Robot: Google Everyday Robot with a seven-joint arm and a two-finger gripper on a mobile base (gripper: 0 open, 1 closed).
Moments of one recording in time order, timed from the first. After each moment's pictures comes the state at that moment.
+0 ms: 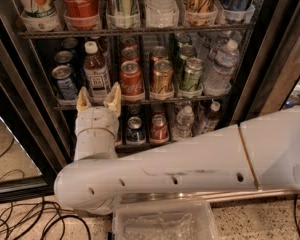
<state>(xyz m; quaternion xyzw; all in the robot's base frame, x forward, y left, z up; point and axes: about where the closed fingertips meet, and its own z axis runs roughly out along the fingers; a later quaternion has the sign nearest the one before) 0.590 0.111 0.870 -0.05 0.66 -0.02 0.75</state>
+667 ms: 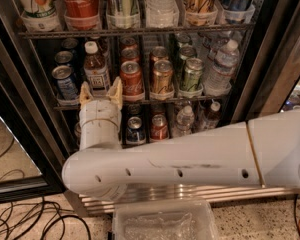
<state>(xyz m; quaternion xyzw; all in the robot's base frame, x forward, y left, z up) 0.610 0.110 0.874 -0.06 0.67 0.00 0.74</state>
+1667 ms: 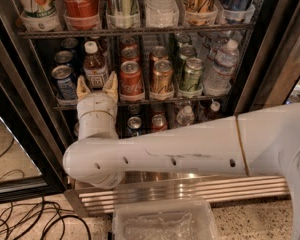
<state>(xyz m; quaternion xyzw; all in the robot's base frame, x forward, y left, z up) 0.638 0.124 0.874 -0.05 0.66 0.02 0.75</state>
